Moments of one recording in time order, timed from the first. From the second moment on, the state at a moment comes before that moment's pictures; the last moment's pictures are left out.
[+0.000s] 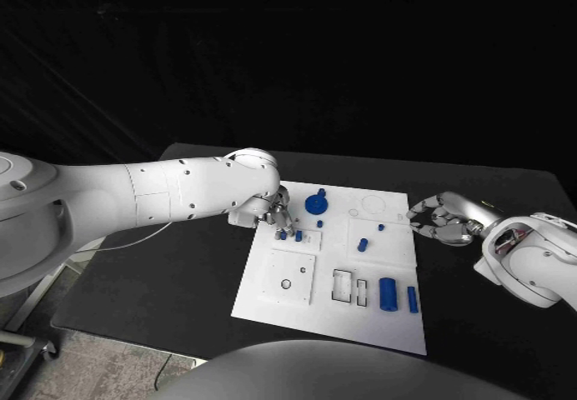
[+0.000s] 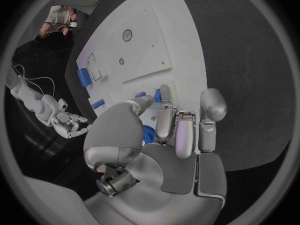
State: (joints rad) left arm 1.28 -0.58 -0.20 1.29 -1.05 0.38 -0.66; left_hand 0.94 -0.05 0.42 0.25 0.28 0.94 0.07 0.37 0.88 1.34 0.02 1.40 1.31 1.45 -0.02 1.52 1.31 0.10 1.25 0.09 1.13 1.31; right arm 1.13 -0.99 -0.12 1.58 -1.34 -0.30 -0.11; right_hand 1.37 0.01 0.27 0.11 0.38 0.84 0.12 0.18 0.30 1.47 0.02 1.58 1.31 1.47 -0.04 1.56 1.31 0.08 1.41 0.08 1.21 1.31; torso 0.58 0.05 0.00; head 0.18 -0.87
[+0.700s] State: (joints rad) left arm 1.27 -0.61 -0.20 1.30 -1.04 0.34 -0.65; left_hand 0.95 -0.02 0.30 0.29 0.37 0.92 0.08 0.42 0.95 1.34 0.02 1.41 1.31 1.45 -0.02 1.52 1.31 0.10 1.25 0.09 1.14 1.31; right arm 1.13 -0.99 -0.12 1.57 -1.34 -0.30 -0.12; right_hand 1.37 0.01 0.27 0.11 0.38 0.84 0.12 0.18 0.29 1.47 0.02 1.58 1.31 1.47 -0.04 1.56 1.31 0.08 1.41 0.08 1.21 1.31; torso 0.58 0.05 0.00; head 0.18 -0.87
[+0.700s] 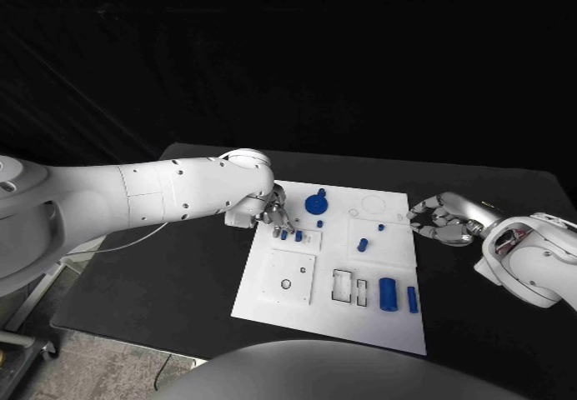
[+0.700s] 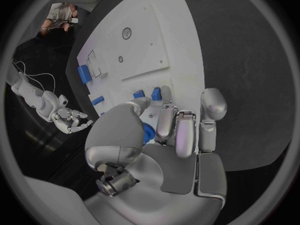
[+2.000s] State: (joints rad) left arm 1.22 -0.59 -0.21 1.27 -1.64 -0.23 0.05; left_hand 1.49 -0.17 0.27 0.24 0.17 0.72 0.00 0.22 0.63 0.68 0.04 0.53 0.56 1.26 -0.02 1.33 1.06 0.07 1.37 0.10 1.31 1.31; right arm 1.12 -0.99 -0.12 1.57 -1.34 -0.31 -0.10; right_hand 1.37 0.01 0.27 0.11 0.38 0.84 0.12 0.18 0.29 1.47 0.02 1.58 1.31 1.47 -0.04 1.56 1.31 0.08 1.41 0.08 1.20 1.31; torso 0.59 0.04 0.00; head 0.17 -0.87
